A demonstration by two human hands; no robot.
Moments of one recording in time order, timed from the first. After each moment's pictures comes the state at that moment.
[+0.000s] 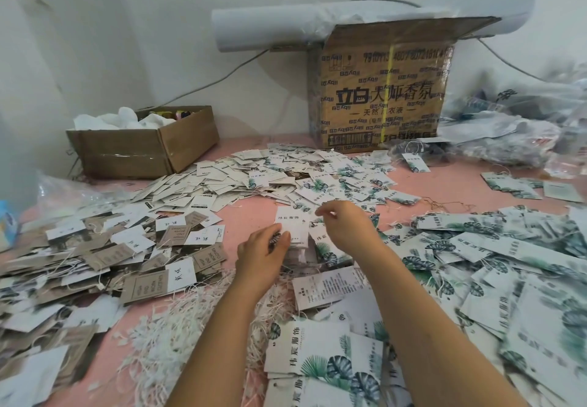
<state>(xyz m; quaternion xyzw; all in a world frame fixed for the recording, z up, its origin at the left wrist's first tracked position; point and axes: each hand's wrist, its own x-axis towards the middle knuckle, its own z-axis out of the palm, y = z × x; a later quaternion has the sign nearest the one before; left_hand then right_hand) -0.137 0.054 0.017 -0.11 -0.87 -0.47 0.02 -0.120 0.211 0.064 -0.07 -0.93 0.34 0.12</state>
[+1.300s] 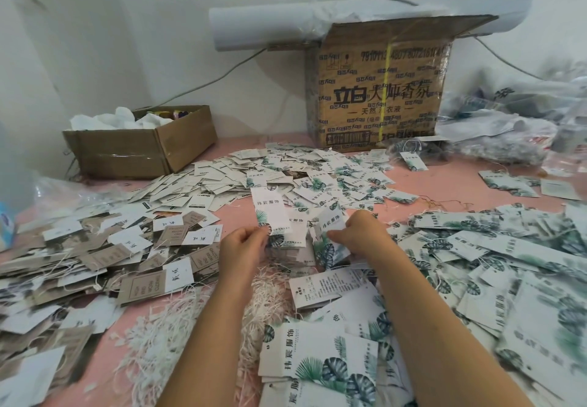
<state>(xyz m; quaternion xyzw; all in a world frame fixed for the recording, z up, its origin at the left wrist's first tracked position) -0.133 0.052 0.028 0.02 -0.71 -0.70 0.06 -0.129 0.239 0.044 -0.18 -0.91 0.37 0.03</state>
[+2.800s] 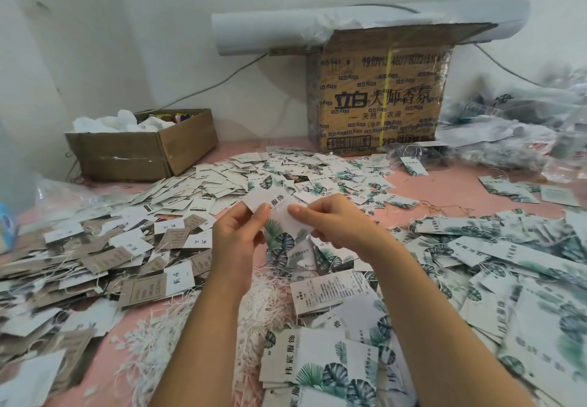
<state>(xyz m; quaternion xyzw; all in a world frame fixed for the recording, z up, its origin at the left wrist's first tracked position) -0.124 0.045 0.058 -0.15 -0.58 -0.79 0.06 -0.099 0.203 0.094 0.08 -0.86 0.51 0.03</state>
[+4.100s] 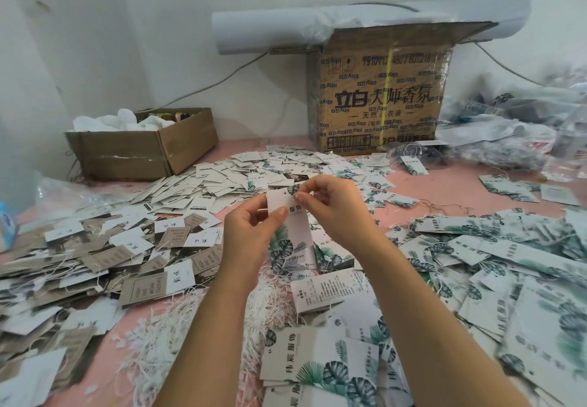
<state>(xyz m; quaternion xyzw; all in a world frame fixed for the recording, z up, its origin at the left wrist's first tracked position) -0.119 0.057 0.067 -0.16 -0.65 -0.74 0.09 -0.104 0.197 0.094 0.10 -0.84 0.48 0.23</state>
